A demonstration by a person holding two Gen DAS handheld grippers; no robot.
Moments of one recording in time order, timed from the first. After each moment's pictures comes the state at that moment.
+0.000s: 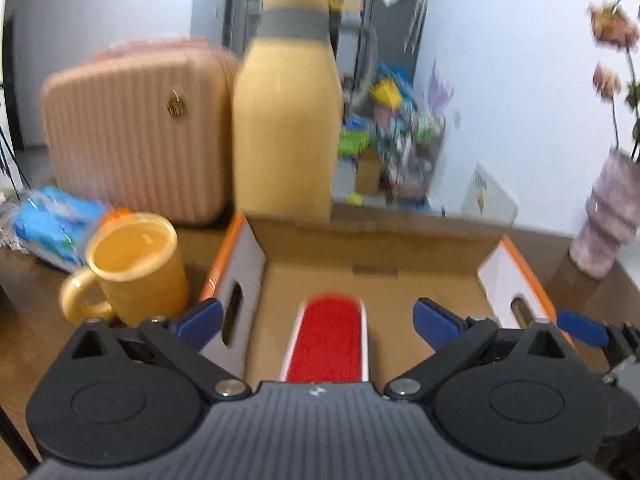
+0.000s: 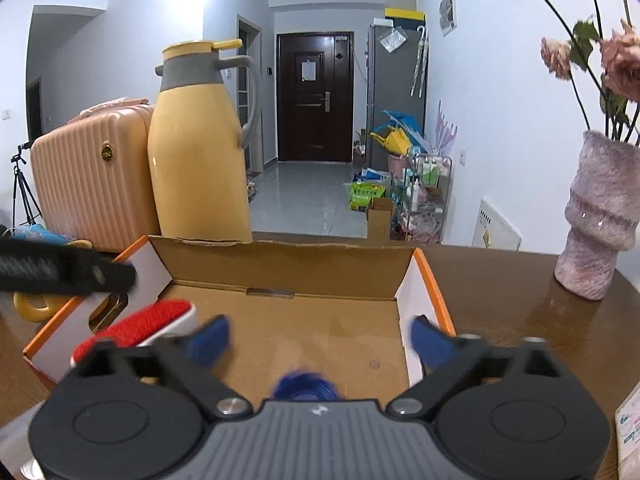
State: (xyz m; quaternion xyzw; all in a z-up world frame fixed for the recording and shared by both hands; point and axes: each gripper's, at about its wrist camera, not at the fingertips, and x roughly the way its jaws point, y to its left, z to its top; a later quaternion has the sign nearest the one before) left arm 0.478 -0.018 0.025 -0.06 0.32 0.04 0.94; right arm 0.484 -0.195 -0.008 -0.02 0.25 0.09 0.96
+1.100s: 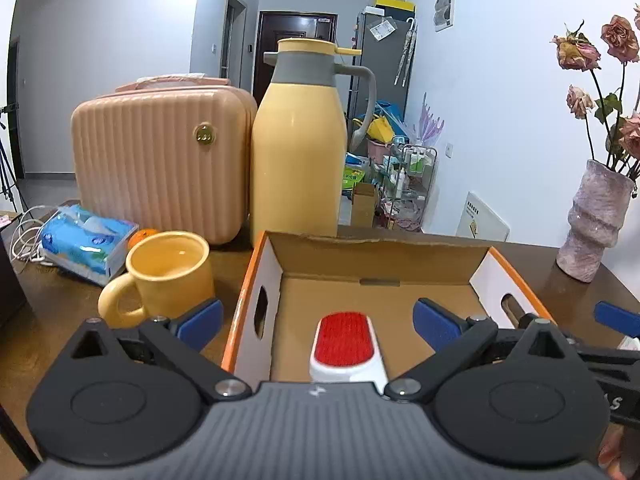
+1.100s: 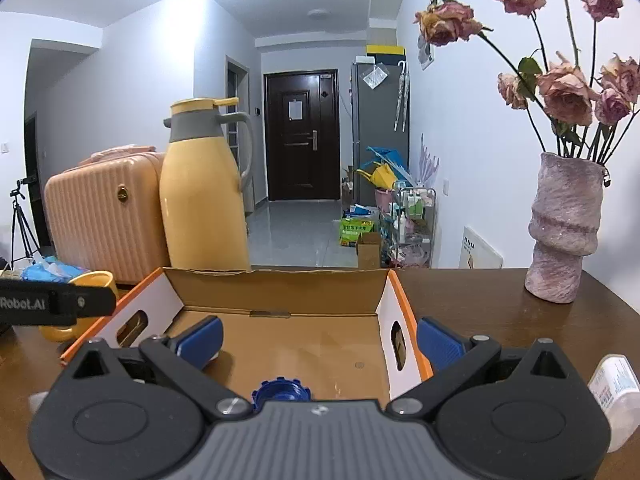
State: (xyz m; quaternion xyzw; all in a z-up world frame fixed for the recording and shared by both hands) left arm 0.418 -0.007 0.037 -0.05 0.25 0.04 0.97; right arm 0.417 -0.216 0.008 0.01 0.19 0.08 0.98
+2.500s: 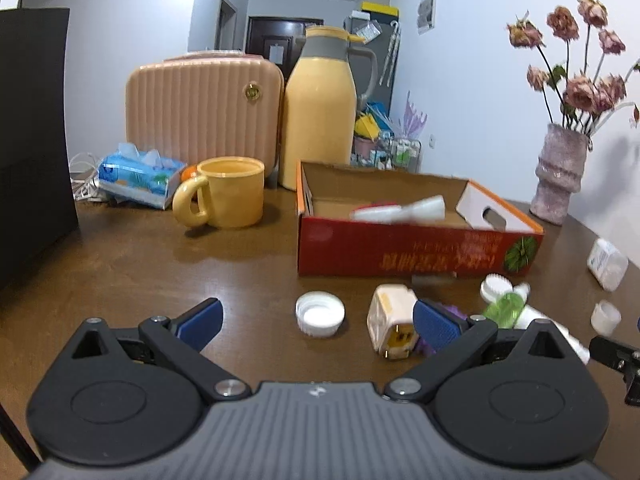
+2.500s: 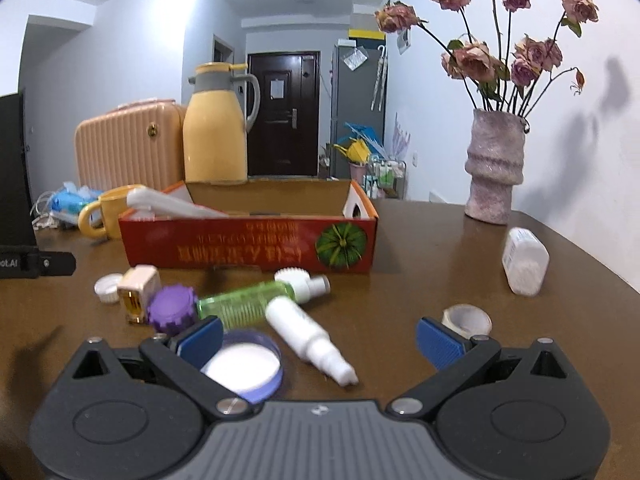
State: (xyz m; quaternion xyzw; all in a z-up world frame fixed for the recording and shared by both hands) left arm 0.256 0.041 -0.022 -0.05 0.23 0.01 0.97; right arm 0.225 -0.225 -0.047 -0.01 0.22 0.03 0.97
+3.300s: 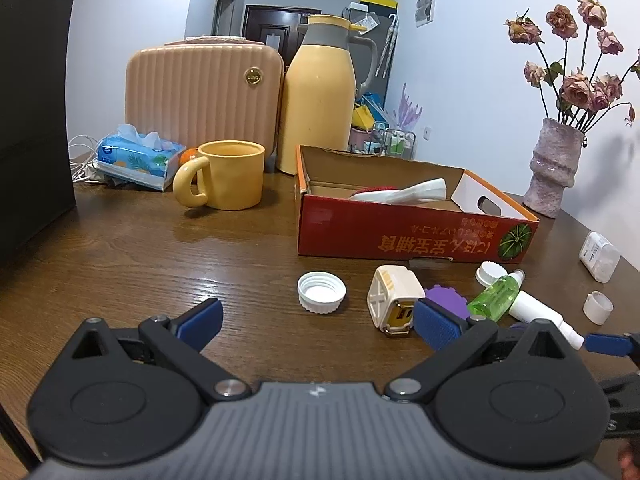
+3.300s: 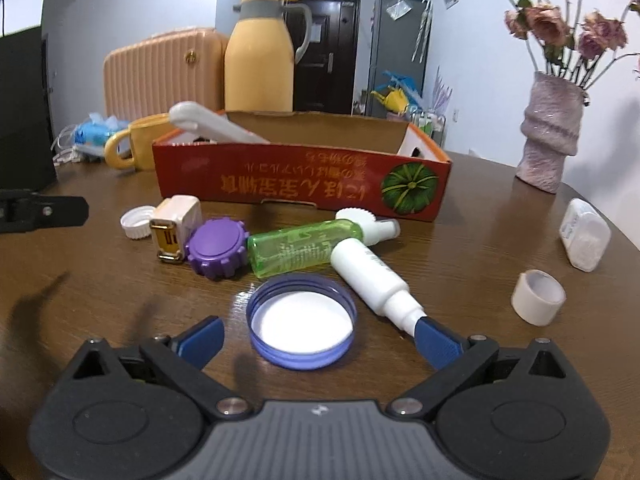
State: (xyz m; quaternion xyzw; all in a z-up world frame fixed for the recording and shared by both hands) left arm 0.245 0.051 -0.033 -0.06 0.25 0.00 0.97; right arm 0.257 -0.179 -0.069 -0.05 0.31 0.08 0.95
